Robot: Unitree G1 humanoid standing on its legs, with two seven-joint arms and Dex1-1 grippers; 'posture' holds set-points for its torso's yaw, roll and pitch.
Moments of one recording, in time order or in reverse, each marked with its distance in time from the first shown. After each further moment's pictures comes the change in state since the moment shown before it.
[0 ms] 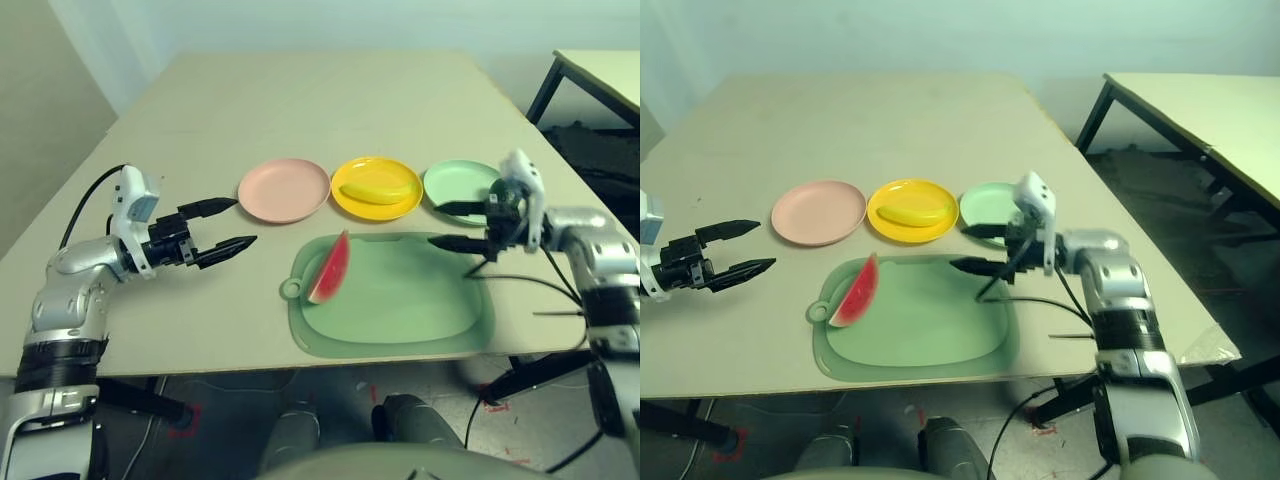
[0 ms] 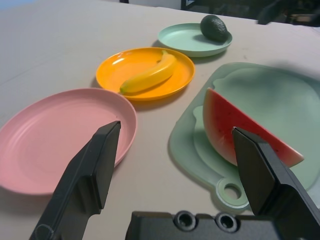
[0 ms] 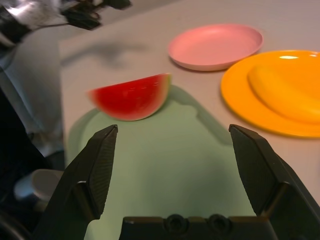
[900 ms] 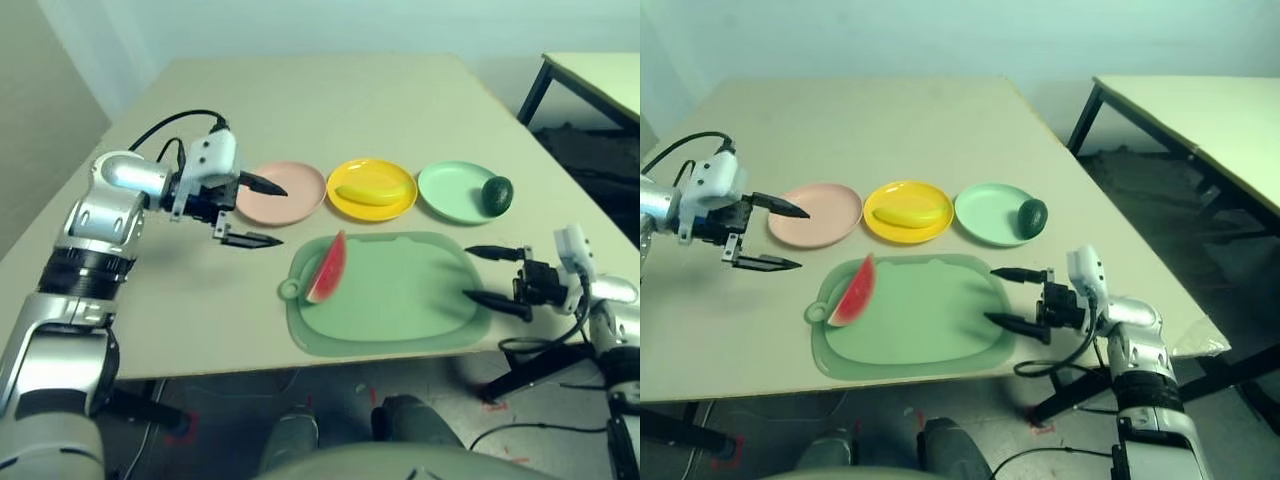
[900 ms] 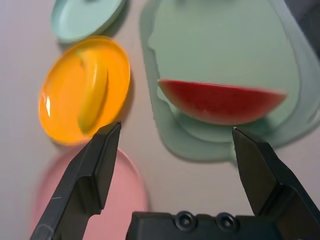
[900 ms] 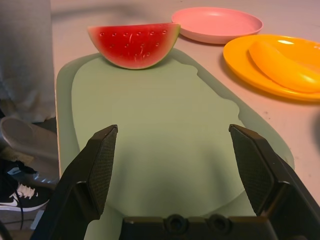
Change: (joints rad) left arm -0.586 0.106 -0.583 0.292 0.203 -0.541 -0.341; right arm 0.096 0.001 0.009 0.299 -0.018 -0.577 0.113
